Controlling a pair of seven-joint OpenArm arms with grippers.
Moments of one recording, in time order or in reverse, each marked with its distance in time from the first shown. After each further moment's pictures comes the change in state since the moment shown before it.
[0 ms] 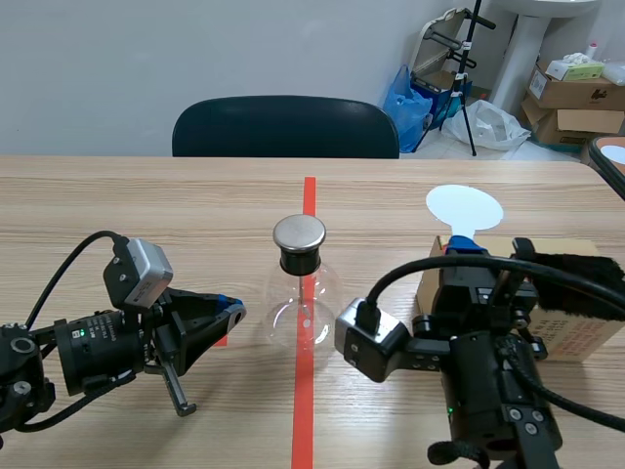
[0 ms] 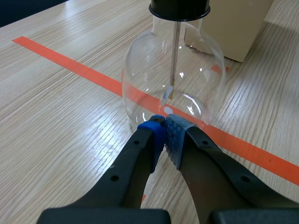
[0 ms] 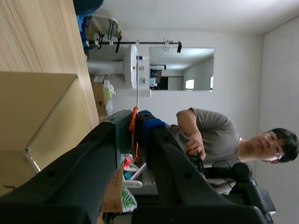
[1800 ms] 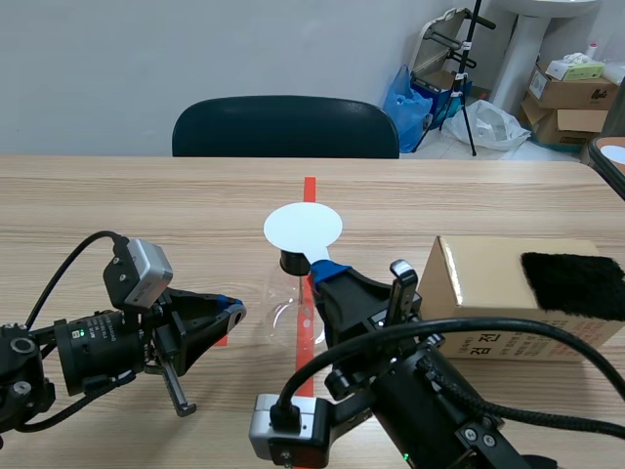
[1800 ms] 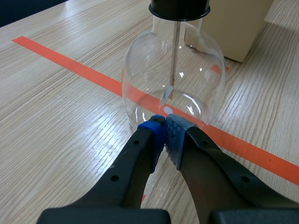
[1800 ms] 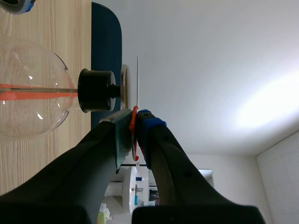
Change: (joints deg) left arm 0.0 0.0 0.0 0.0 0.0 0.0 0.0; right arm 0.0 0.0 0.0 0.0 0.0 0.0 36.5
